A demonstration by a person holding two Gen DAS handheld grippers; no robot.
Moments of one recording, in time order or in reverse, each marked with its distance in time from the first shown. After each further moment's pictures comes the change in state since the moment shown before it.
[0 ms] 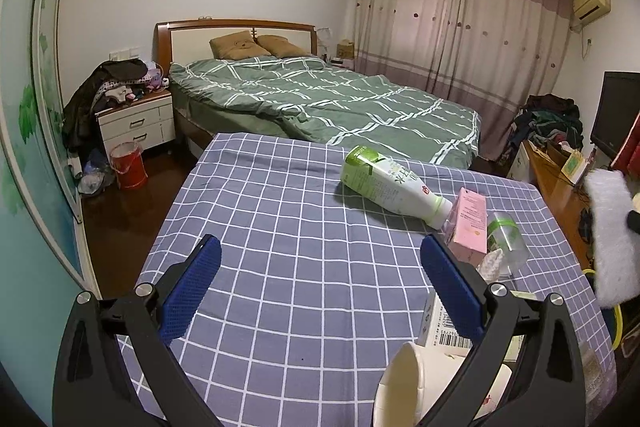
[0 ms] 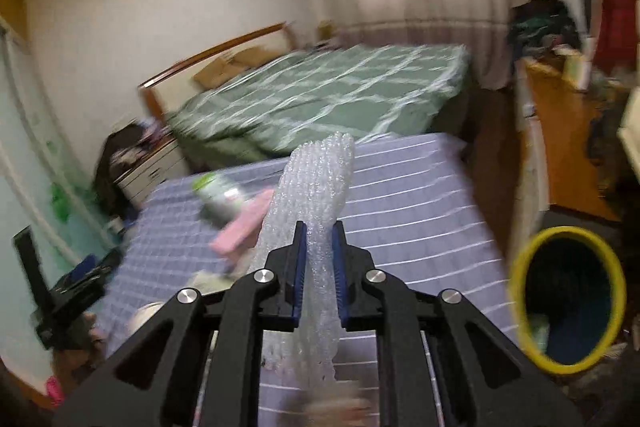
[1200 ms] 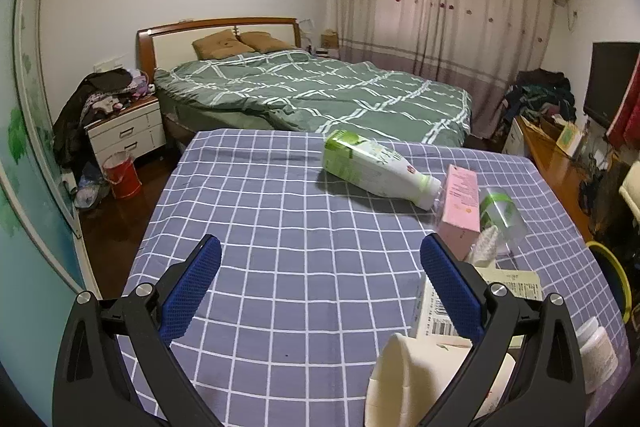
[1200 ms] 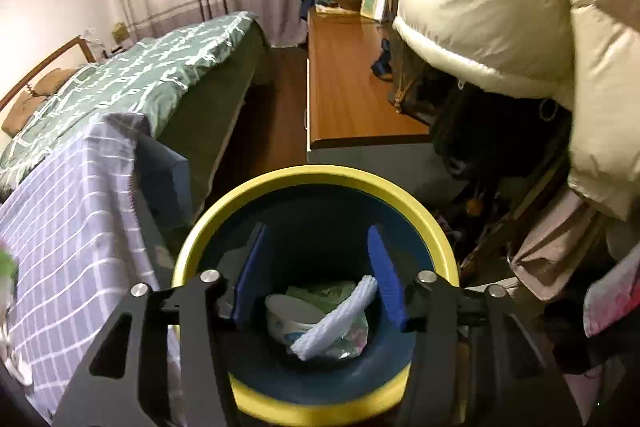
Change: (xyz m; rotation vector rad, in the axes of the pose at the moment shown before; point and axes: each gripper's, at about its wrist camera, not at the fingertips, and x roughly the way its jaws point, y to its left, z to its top) left arm 0.012 -0.023 -0.007 0.097 0.036 -0.024; right arm 0.014 -0.245 -0.059 0.292 0.080 -0.613
